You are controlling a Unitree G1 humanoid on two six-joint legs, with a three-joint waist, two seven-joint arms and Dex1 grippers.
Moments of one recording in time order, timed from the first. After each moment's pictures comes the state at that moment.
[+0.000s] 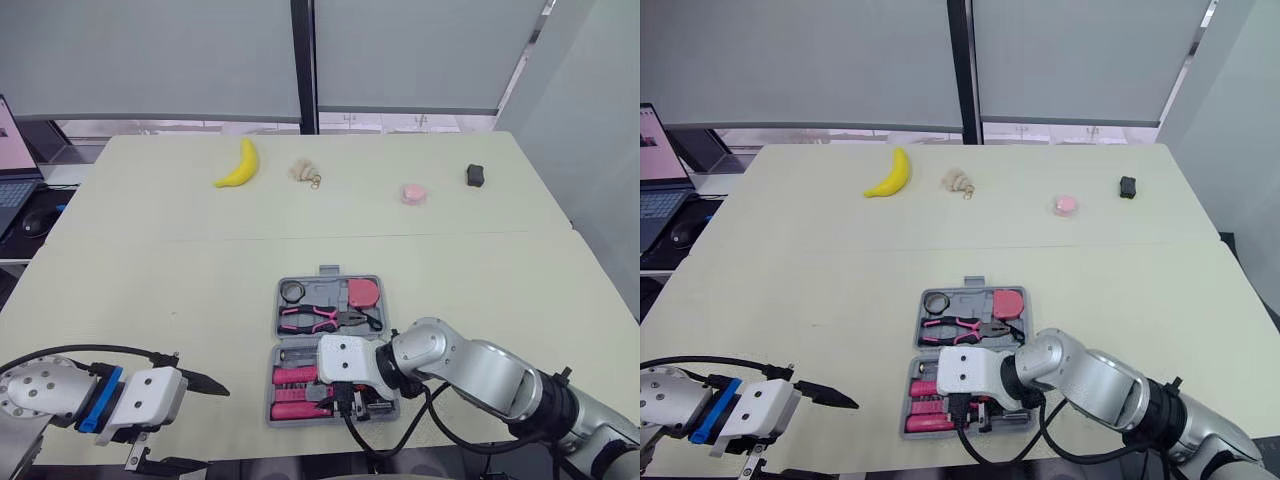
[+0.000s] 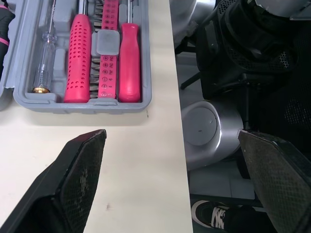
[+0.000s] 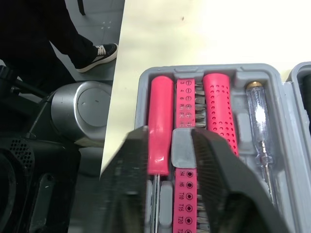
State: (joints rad) left arm 0.43 1.10 0.24 -0.33 -0.37 -0.02 -1.48; right arm -0.52 -0.54 0.84 -0.57 0.22 0.93 0.81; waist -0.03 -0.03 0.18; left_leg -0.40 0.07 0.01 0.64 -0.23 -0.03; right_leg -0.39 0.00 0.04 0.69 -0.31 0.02
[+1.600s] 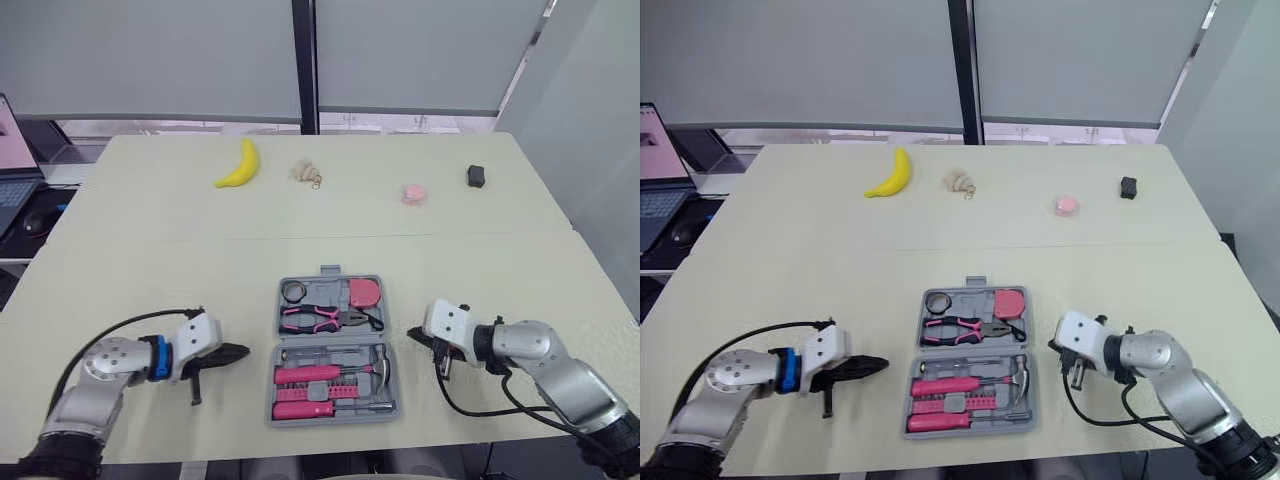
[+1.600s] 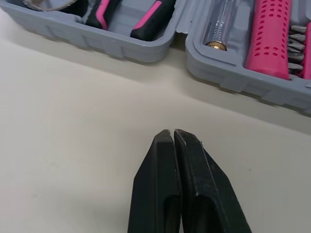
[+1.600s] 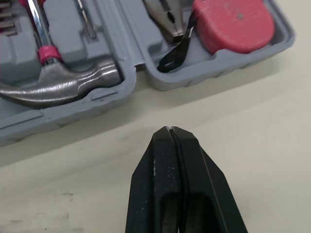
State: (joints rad) left arm -0.04 0.75 -0.04 0.28 -0.13 -0.16 -1.19; right arm -0.12 -0.75 0.34 -0.25 0.01 0.37 0.84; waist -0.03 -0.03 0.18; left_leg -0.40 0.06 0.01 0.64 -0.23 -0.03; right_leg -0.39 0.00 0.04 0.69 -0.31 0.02
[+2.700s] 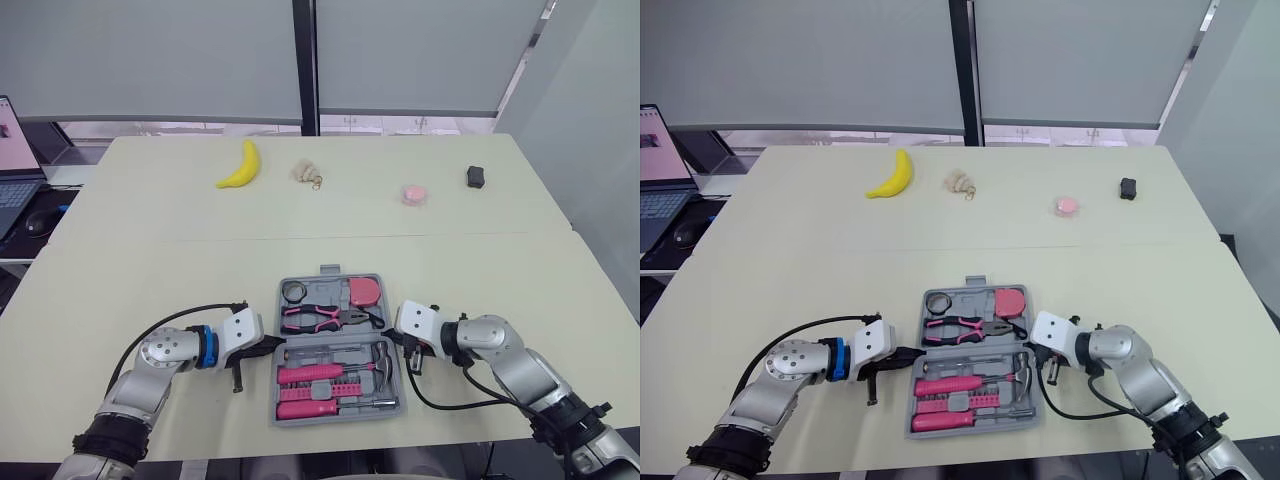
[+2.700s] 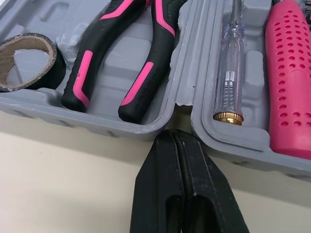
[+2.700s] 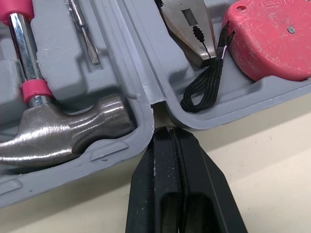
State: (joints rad) left arm -0.12 0.67 -0.15 0.21 -0.07 -0.11 -1.12; right arm -0.21 -0.58 0.40 -0.12 -0.08 0.38 0.87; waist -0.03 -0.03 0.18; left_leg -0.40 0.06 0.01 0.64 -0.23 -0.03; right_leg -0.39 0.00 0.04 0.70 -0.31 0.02
